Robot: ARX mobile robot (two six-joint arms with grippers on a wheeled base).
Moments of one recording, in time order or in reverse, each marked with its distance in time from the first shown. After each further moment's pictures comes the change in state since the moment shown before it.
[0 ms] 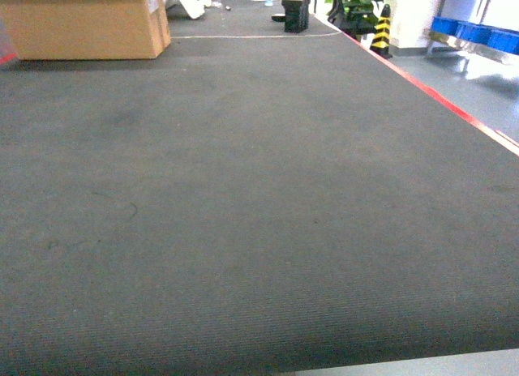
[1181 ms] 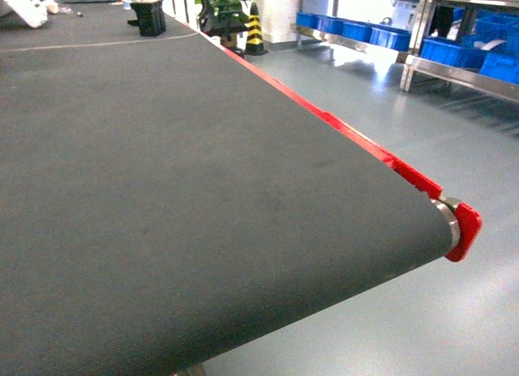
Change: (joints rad) left arm 0.000 0.000 0.000 0.000 0.000 0.000; right arm 0.000 0.000 0.000 0.000 0.000 0.000
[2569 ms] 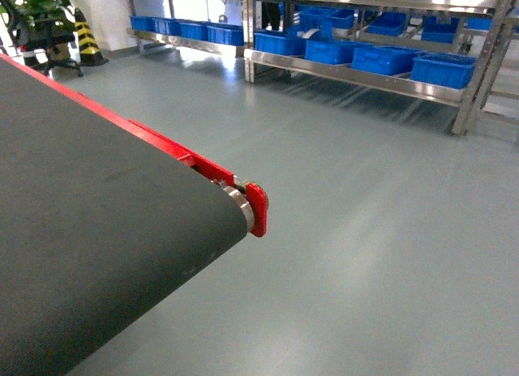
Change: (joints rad) left arm 0.000 0.000 0.000 0.000 0.000 0.000; right arm 0.000 0.000 0.000 0.000 0.000 0.000
